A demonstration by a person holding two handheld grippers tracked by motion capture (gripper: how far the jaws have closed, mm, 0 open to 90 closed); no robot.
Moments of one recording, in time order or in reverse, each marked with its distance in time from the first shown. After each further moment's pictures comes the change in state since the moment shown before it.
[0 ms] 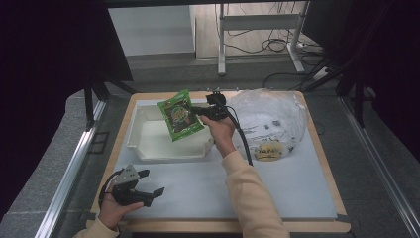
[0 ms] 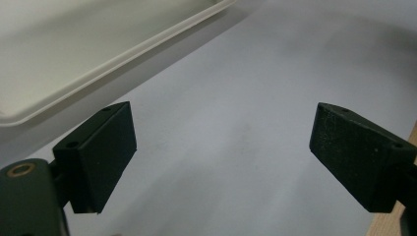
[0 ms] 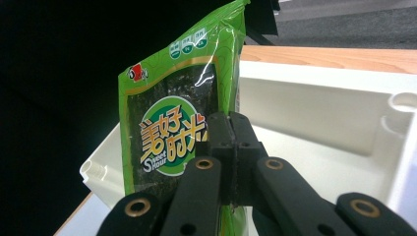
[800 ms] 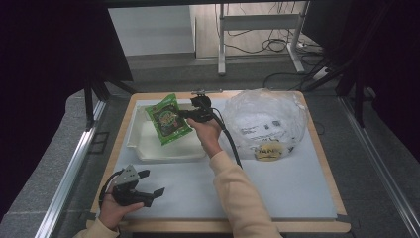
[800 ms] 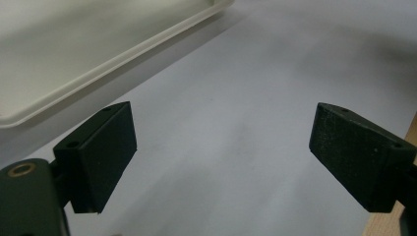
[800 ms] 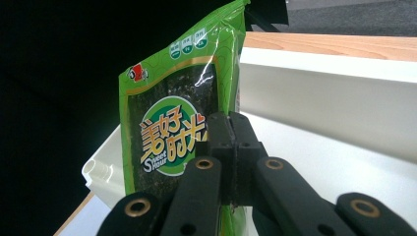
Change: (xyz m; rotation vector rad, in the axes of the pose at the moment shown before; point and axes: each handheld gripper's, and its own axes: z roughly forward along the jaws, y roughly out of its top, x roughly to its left) left arm -0.002 0.000 0.000 -0.002 -0.003 0.002; right arm 0.023 -0.005 0.035 0.044 0.010 -0.022
